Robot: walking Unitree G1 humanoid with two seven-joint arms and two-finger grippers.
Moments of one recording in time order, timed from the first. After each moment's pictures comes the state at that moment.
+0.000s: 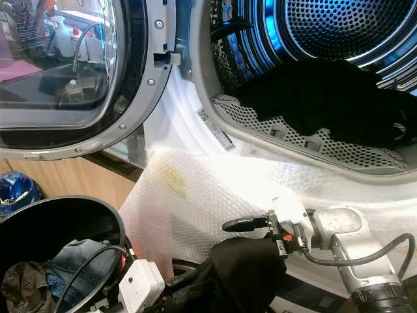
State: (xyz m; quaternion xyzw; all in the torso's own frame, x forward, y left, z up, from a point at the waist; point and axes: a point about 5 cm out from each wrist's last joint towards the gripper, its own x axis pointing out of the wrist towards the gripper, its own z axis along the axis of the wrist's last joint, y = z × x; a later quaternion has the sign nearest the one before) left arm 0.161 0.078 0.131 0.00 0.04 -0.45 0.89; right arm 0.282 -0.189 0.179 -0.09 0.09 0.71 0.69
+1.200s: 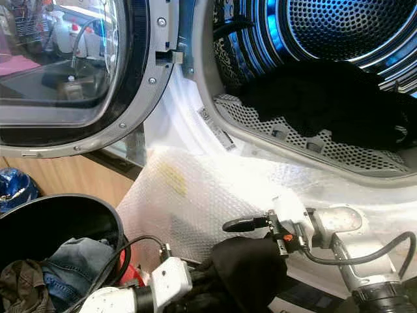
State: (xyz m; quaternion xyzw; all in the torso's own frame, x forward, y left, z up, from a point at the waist) left arm 0.210 0.036 0.113 0.09 0.00 -0.57 0.82; right arm 0.283 -0.189 0.182 -0.09 0.09 0.71 0.69
